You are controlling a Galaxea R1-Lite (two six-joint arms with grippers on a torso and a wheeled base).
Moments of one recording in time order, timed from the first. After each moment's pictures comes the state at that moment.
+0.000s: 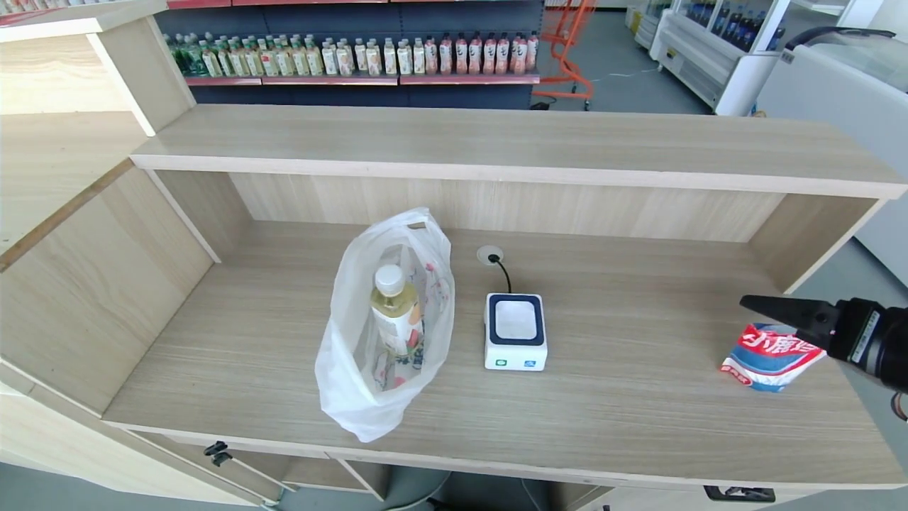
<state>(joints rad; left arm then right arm) 0.00 0.00 0.00 0.05 0.13 0.00 -0.01 1.20 -0.55 -0.33 0.23 0.41</state>
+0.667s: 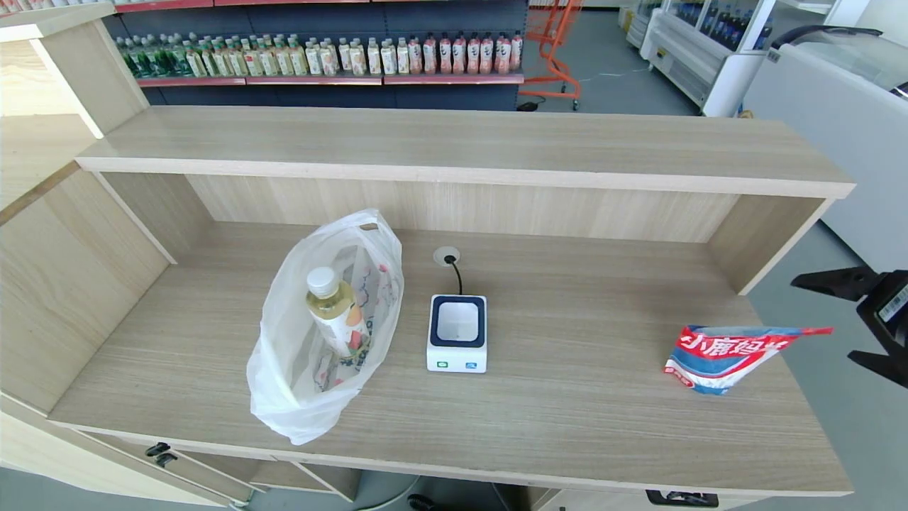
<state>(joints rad) 0.00 0.00 0.00 0.05 0.13 0.01 -0.02 1.20 -0.72 -0.02 -0.06 0.82</state>
